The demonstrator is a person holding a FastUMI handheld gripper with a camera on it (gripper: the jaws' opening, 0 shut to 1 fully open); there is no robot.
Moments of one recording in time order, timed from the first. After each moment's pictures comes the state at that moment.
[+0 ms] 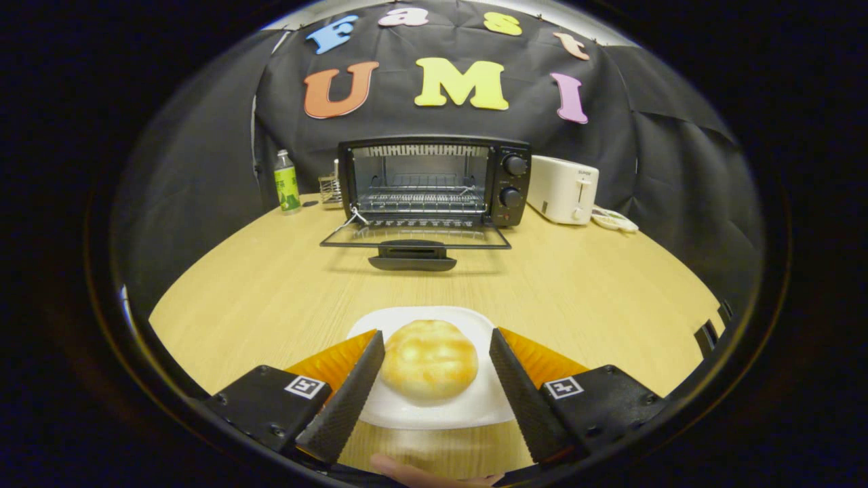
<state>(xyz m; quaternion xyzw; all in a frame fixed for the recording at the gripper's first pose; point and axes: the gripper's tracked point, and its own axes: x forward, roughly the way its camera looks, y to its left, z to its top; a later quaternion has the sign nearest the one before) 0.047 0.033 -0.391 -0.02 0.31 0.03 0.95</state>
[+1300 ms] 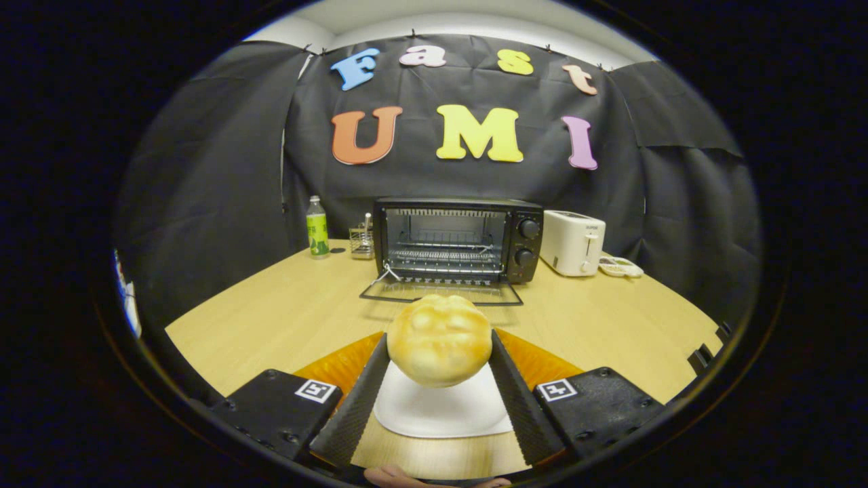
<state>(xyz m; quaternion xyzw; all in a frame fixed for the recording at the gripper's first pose) 0.047 0.060 -0.315 -0.01 0.19 0.07 0.98</state>
